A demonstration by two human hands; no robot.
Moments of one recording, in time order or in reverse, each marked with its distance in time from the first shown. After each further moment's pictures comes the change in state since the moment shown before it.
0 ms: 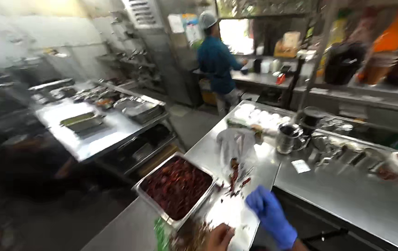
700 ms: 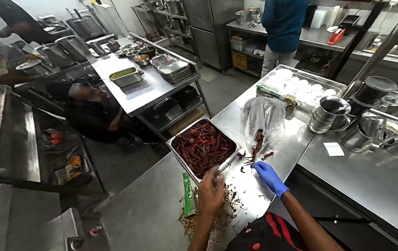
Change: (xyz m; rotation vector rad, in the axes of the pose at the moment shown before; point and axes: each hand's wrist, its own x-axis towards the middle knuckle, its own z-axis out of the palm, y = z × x) left_hand 0.010 -0.010 -0.056 0.392 0.633 0.047; right_hand 0.043 0.125 -0.081 -1.007 -0.070 0.454
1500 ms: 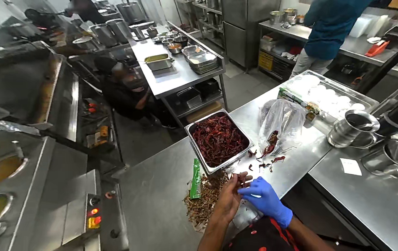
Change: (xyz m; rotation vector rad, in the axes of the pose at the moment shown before) left_hand -0.042 0.040 0.033 -1.419 -0.163 -0.660; right_hand -0.076 -0.052 0.030 -0.093 -0.154 -0.817
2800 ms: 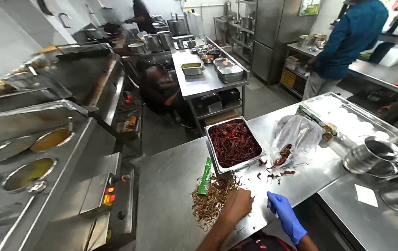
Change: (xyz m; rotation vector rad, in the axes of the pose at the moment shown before) left_hand -0.013 0.018 0.034 1.853 -0.044 -0.153; right_hand -0.043 0.034 -0.022 0.432 0.047 0.864
